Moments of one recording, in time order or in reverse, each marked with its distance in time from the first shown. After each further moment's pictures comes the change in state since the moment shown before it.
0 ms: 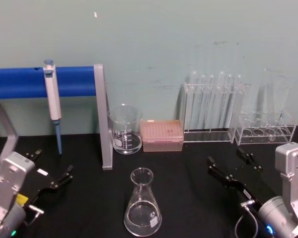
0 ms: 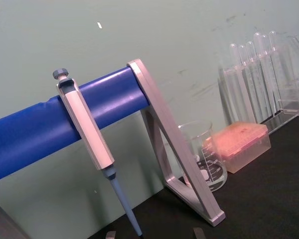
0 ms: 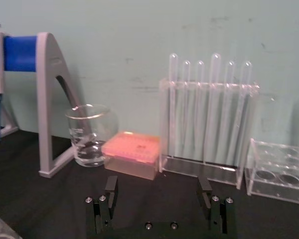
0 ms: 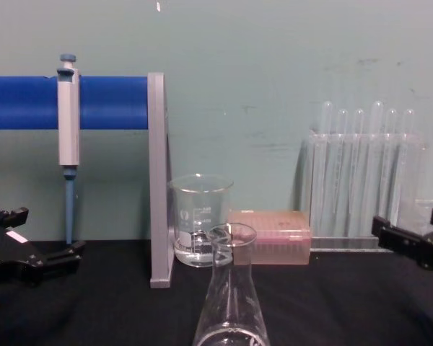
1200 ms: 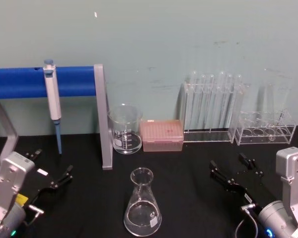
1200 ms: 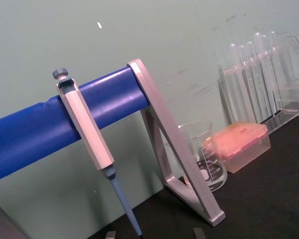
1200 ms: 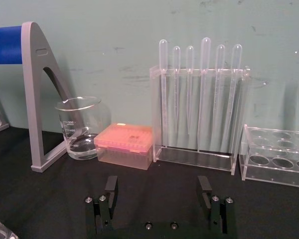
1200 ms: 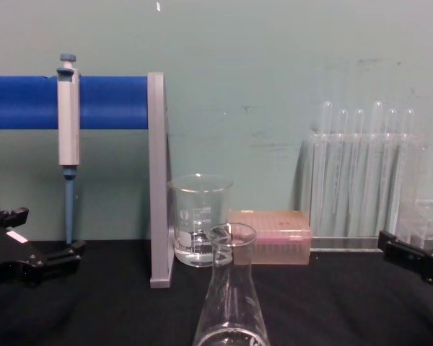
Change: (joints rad) left arm 0.000 0.000 0.000 0.000 0.000 0.000 0.000; right arm -0.011 -0.043 0.040 0.037 -0.020 0.006 0.006
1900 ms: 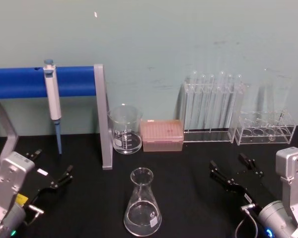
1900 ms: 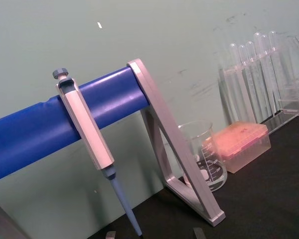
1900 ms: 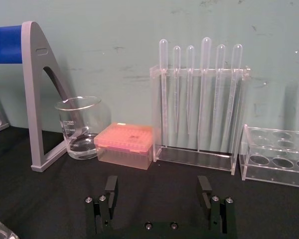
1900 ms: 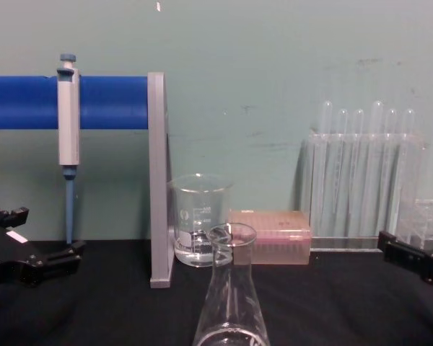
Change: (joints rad) left arm 0.000 0.000 0.000 0.000 0.000 0.000 0.000; right arm 0.001 0.001 -0.002 0.001 0.000 0.000 -0.001
